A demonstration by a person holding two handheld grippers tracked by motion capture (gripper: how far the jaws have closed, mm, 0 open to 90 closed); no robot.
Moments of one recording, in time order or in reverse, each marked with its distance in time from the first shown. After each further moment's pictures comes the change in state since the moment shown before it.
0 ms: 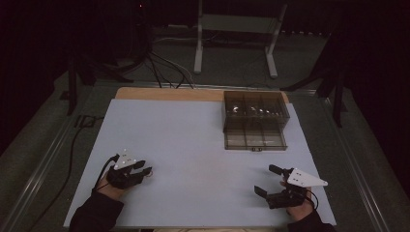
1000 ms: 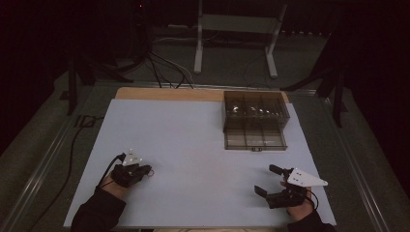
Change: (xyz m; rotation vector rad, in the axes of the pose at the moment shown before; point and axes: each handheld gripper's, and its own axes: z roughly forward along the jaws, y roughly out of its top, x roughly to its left) left arm -0.003 0.006 0.011 0.115 -0.004 0.000; right arm -0.001 0.000 0.000 0.003 -0.005 0.003
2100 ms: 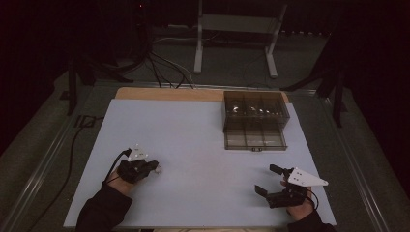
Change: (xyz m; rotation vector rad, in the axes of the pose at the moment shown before) left arm -0.012 0.025 0.001 -0.053 -0.049 0.018; right arm -0.001 -0.001 0.000 -0.003 -0.005 0.007
